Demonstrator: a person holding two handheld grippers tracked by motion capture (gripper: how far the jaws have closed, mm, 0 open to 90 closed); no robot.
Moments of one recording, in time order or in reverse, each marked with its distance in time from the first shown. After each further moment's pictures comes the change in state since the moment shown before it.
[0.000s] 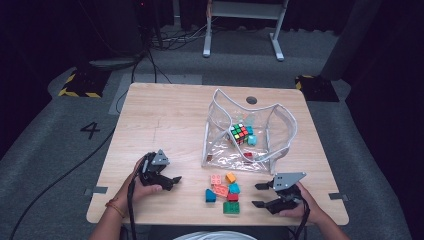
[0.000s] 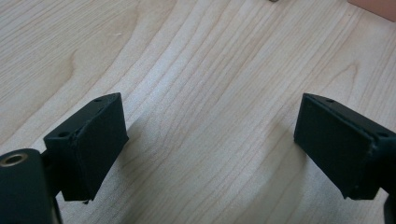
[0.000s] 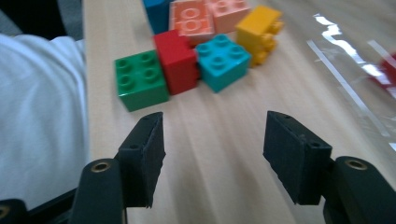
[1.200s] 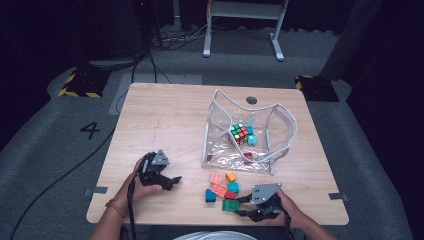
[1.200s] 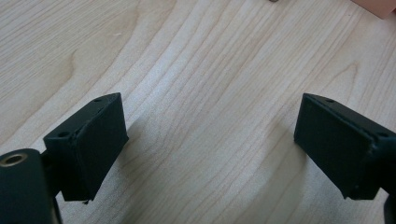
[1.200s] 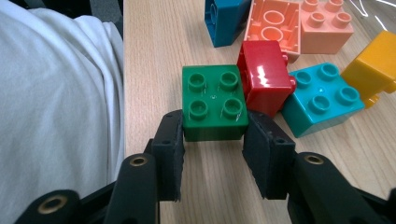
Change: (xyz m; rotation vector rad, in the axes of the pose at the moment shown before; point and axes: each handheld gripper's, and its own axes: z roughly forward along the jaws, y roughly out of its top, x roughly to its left) left arm 0.000 0.000 0.000 0.001 0.003 0.001; right arm 0.033 0.020 0.043 0.060 0.061 -0.160
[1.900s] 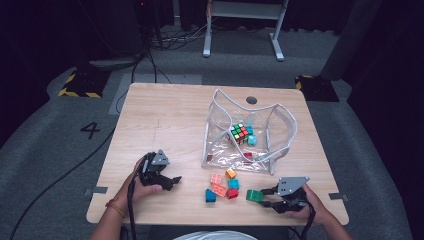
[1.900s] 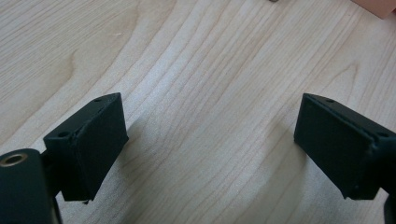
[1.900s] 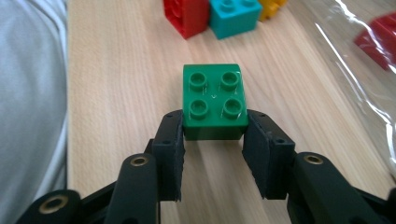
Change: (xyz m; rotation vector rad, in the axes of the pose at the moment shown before) left arm 0.000 0.000 0.000 0.000 -0.003 -0.003; right arm -0.029 -0.048 -0.053 0.018 -0.091 0.075
